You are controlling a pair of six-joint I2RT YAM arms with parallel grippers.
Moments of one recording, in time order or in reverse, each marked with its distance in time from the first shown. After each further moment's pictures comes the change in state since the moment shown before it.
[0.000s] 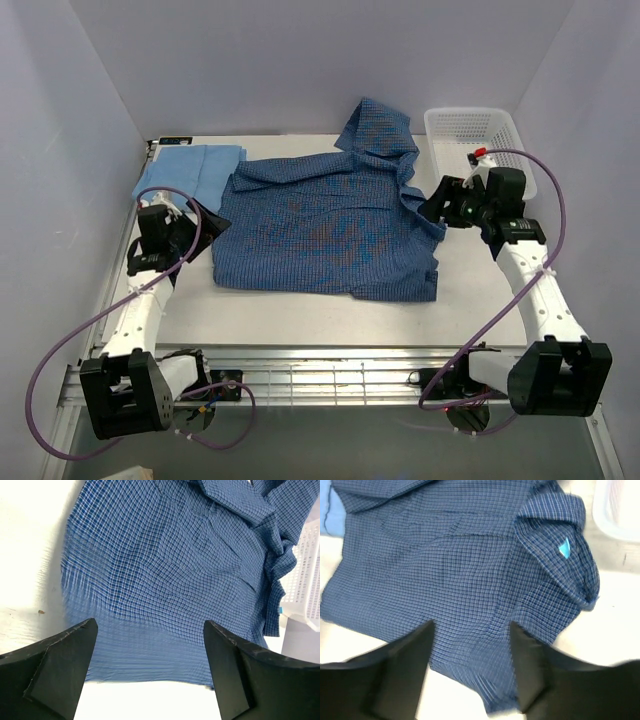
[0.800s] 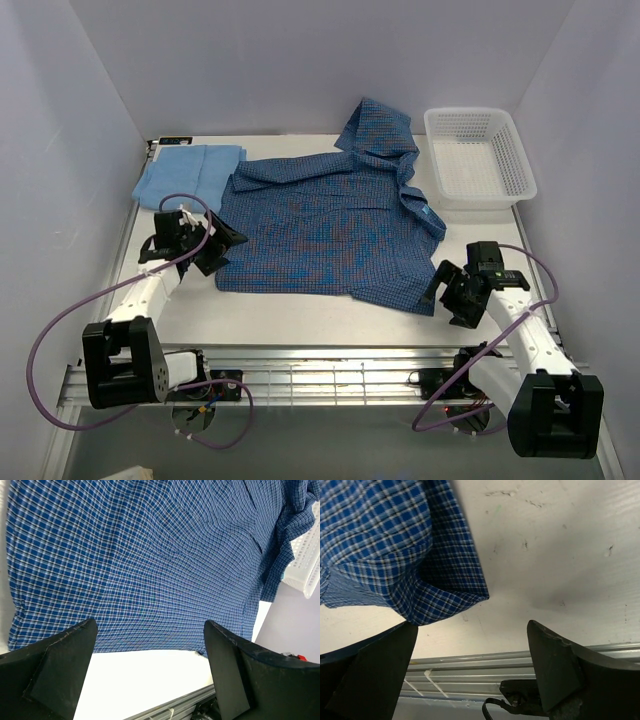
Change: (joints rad) left arm -0.029 0.147 -0.002 -0.061 0.137 -0.059; right arm 0.000 -0.189 -0.409 -0.450 0.255 0.275
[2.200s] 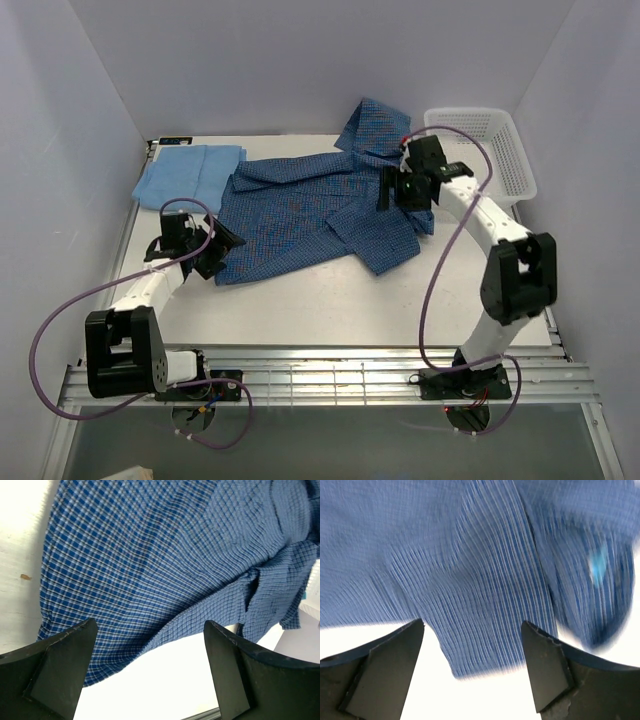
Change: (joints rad) left arm -0.031 0.042 -0.034 0.060 -0.122 -0.049; right arm 0.282 0.862 1.004 0.156 0.025 -0.294
